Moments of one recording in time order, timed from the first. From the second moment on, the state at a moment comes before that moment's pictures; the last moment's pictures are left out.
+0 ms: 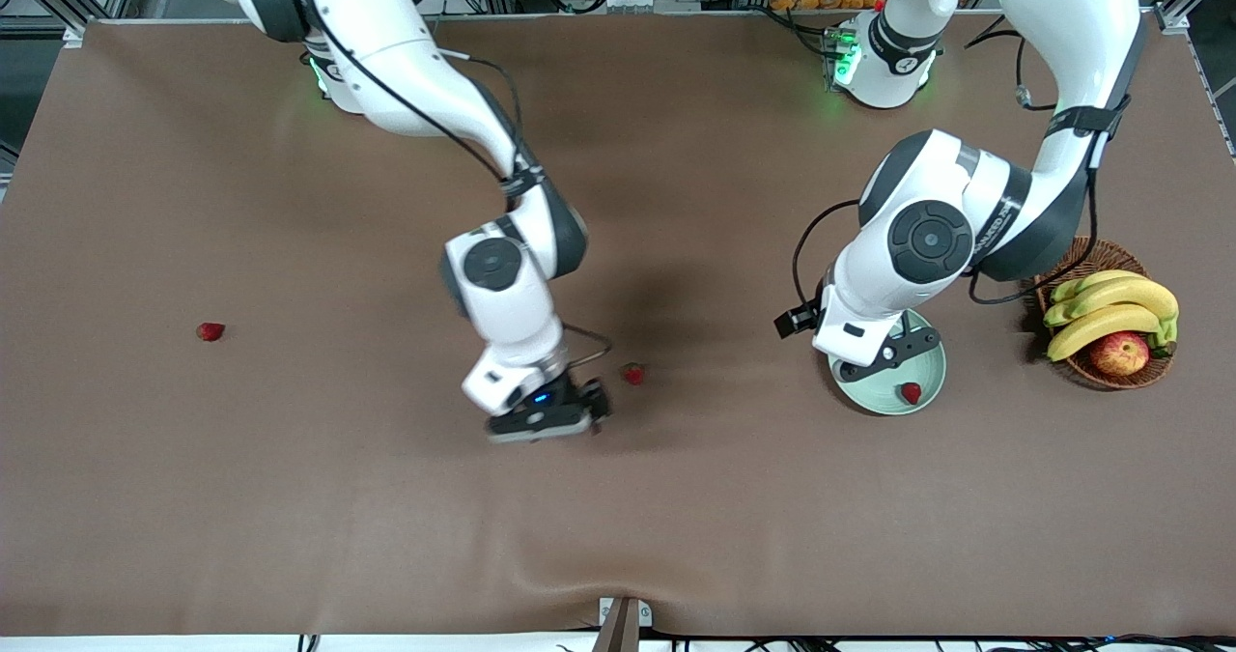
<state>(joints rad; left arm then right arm) 0.04 0.46 -0.54 -1.60 0.19 1.89 -0.92 0.74 0.87 -0.32 -1.27 0.16 2.52 0.42</state>
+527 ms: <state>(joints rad) -0.03 0.57 -0.54 -1.60 0.19 2.07 -0.94 0.49 0.74 -0.37 -1.33 0.16 2.31 0.09</state>
